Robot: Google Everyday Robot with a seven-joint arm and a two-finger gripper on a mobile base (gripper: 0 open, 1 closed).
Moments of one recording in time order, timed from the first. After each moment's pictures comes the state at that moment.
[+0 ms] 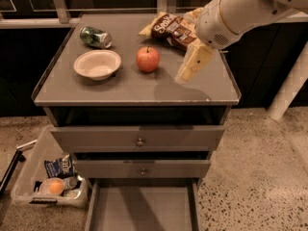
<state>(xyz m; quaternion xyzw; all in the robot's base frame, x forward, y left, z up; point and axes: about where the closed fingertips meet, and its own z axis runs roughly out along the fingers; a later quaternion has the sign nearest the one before) 0.602 -0.092 0.960 -0.63 0.68 0.04 0.38</state>
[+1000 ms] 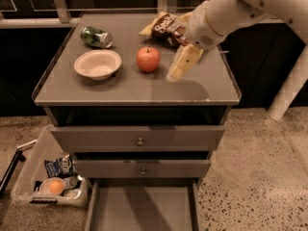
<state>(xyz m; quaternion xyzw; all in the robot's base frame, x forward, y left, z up) 0.639 -0.079 0.936 -0.63 0.68 0.05 0.37</state>
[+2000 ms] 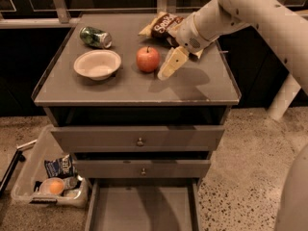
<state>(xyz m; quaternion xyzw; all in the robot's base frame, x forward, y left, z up) 0.692 -0.060 0.892 -0.60 0.70 0.13 0.36</state>
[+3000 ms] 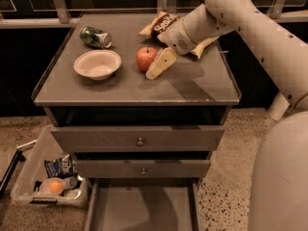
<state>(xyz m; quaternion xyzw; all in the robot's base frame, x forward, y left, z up) 0.711 -0.027 0.873 -0.58 0.71 0.20 0.36</state>
